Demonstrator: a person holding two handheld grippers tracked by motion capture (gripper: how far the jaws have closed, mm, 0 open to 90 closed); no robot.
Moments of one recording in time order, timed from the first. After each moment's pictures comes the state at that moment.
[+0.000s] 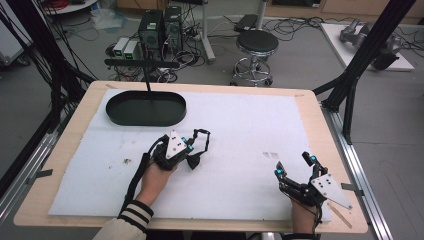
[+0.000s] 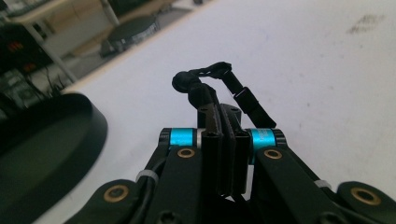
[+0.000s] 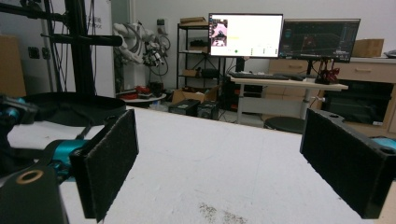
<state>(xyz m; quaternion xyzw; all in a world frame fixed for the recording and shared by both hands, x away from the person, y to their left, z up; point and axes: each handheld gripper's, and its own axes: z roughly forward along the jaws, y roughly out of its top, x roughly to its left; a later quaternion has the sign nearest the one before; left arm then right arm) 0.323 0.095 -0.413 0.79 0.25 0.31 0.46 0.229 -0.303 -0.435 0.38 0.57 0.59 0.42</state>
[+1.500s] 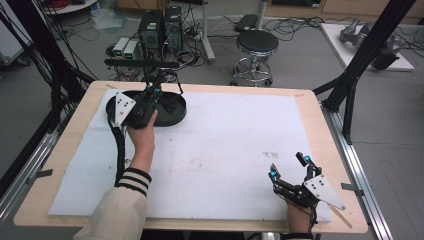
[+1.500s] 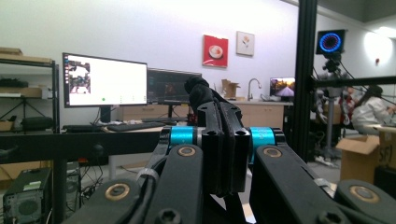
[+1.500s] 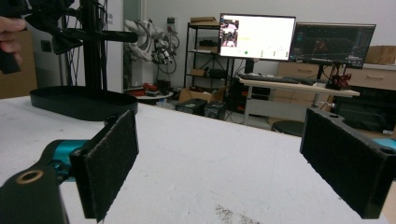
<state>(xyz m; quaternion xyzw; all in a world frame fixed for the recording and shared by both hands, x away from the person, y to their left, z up) 0.404 0.174 -0.363 0.50 0.32 0.41 0.69 0.228 -0.290 -0.436 0.36 0.58 0.59 0.42</state>
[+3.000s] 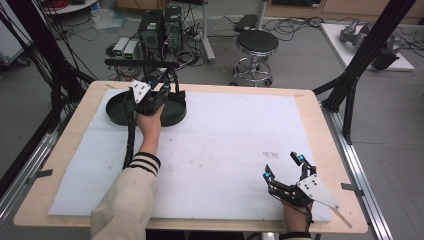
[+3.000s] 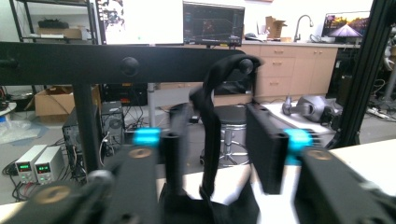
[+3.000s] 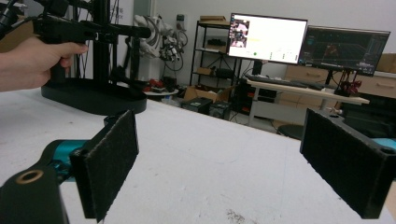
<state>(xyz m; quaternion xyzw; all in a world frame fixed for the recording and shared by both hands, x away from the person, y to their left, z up) 0.468 0.165 -0.388 0.56 0.42 0.41 0.59 0.229 -0.279 -0.436 0.34 0.60 0.59 0.42</state>
